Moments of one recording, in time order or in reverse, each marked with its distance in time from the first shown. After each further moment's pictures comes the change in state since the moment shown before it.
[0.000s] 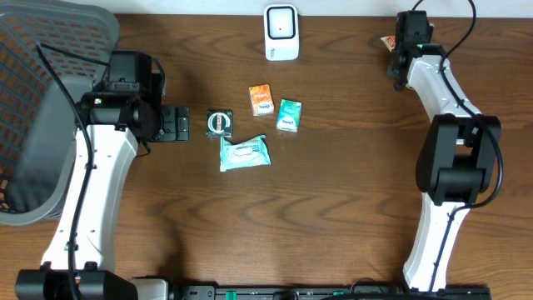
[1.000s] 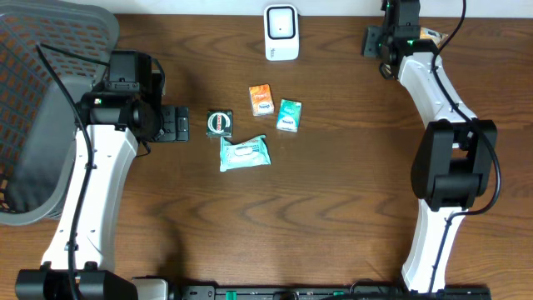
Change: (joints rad) left arm 0.000 0.000 0.000 0.000 0.000 0.000; right arm 0.048 -0.028 0.010 0.167 -0.357 0.008
